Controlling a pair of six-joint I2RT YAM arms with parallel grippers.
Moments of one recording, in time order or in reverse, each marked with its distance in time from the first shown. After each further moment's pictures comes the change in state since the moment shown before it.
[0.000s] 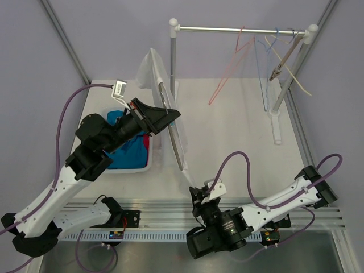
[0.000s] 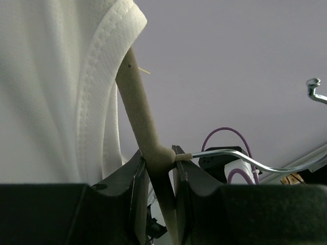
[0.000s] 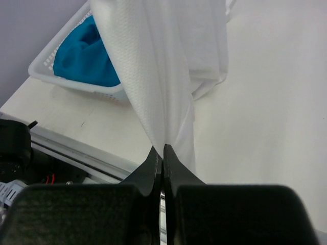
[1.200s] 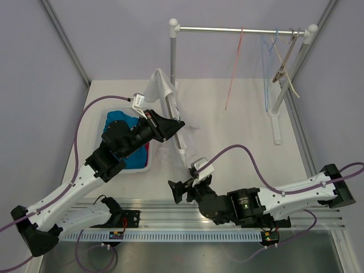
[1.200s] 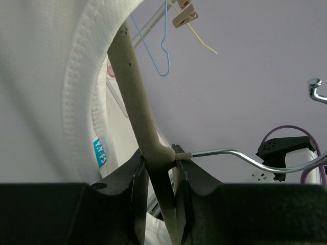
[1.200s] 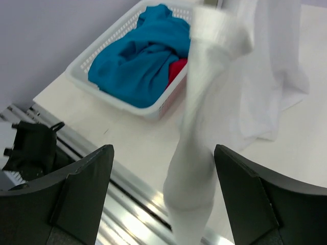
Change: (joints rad) left arm 0.007 0.012 -0.256 0.089 -0.097 0.051; right arm -0.265 -0.239 -0.241 1.030 -0.365 -1.080
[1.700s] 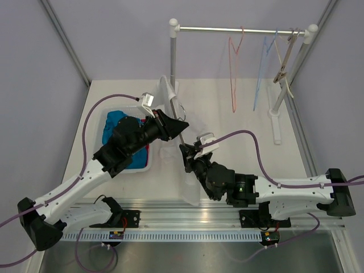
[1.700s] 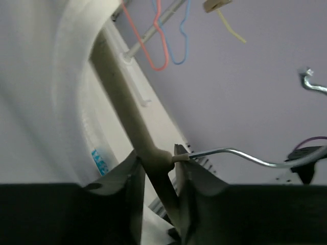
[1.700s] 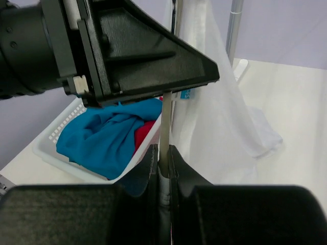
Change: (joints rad) left arm 0.010 0.085 0.004 -0.031 -0.002 0.036; right arm -0.231 0.004 -0.014 0.342 -0.049 -0.290
